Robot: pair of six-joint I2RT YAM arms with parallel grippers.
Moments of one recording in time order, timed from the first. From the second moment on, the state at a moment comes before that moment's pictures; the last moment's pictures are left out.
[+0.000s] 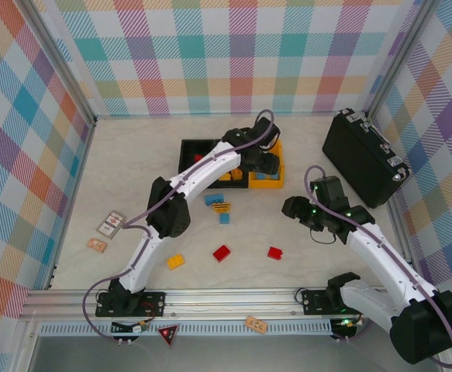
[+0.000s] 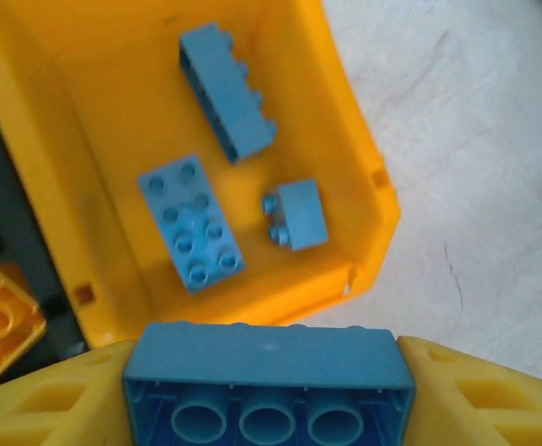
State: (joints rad) left arm -0.77 2.41 2.43 -1.05 -0.02 -0.45; right arm 0.34 0.96 0.69 -0.65 -0.22 0.73
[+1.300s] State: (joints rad) left arm -0.76 2.52 2.49 -0.95 -0.04 -0.38; right arm 0.33 0.98 0.68 -0.65 -0.22 0.75
